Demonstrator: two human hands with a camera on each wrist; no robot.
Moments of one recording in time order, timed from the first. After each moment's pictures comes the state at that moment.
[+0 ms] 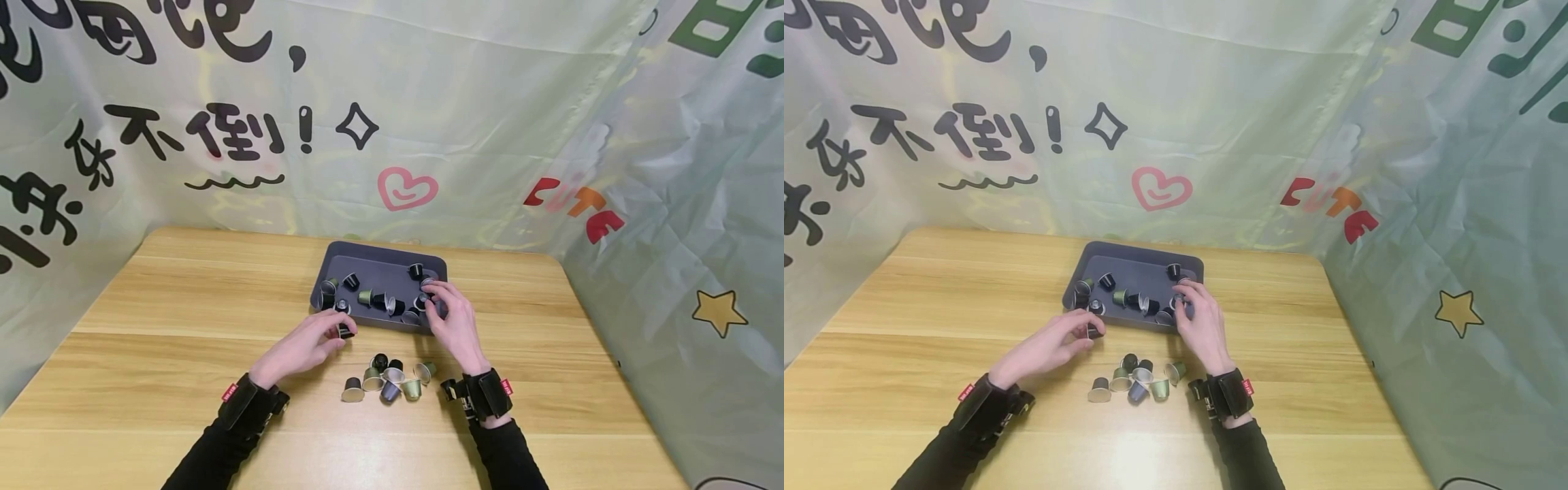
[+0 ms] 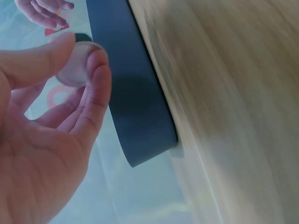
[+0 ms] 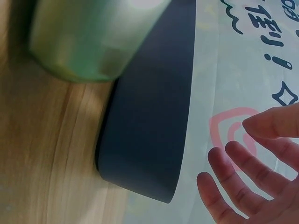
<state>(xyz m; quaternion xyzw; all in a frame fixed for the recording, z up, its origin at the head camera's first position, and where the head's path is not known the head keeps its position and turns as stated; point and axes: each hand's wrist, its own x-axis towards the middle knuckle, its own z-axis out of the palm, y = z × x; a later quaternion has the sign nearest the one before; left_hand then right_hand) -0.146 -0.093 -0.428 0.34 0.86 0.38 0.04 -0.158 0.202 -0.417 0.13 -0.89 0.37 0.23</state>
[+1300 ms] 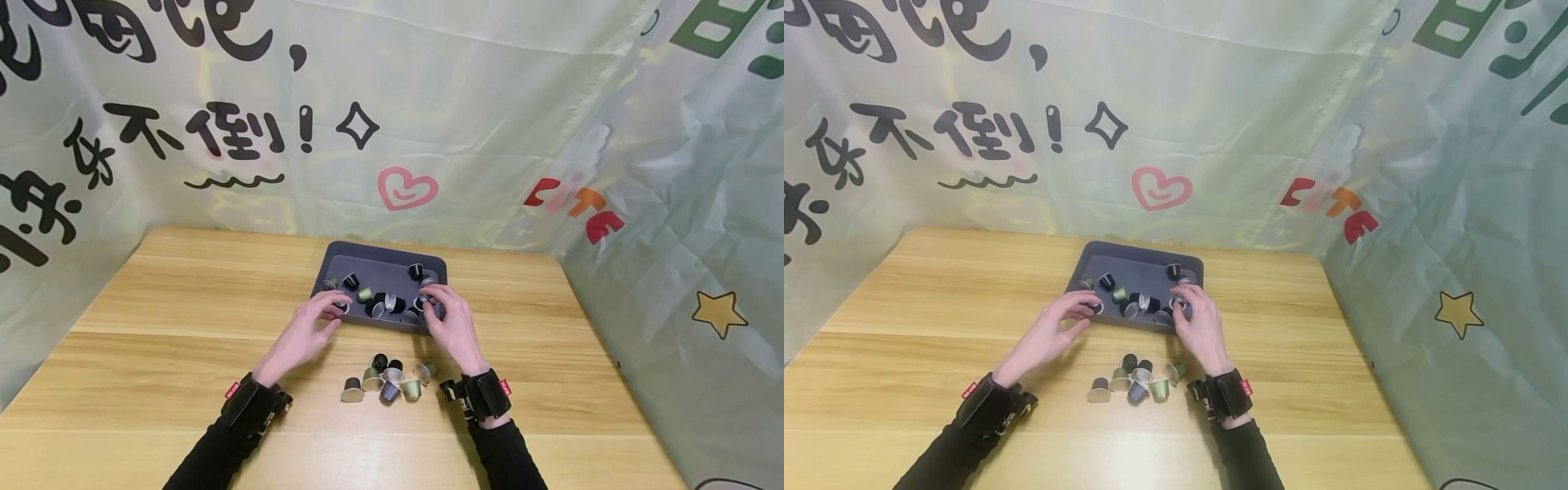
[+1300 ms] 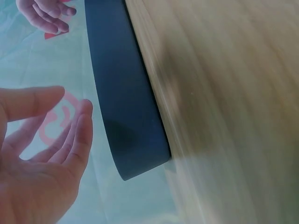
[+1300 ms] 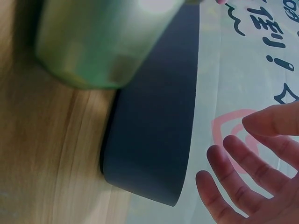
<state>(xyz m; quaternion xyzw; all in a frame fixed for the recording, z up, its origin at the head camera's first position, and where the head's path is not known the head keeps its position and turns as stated) -0.152 -0.082 -0.430 0.25 0.84 0.48 -0.06 -0.158 0.199 -0.419 0.13 -0.90 0.36 0.22</state>
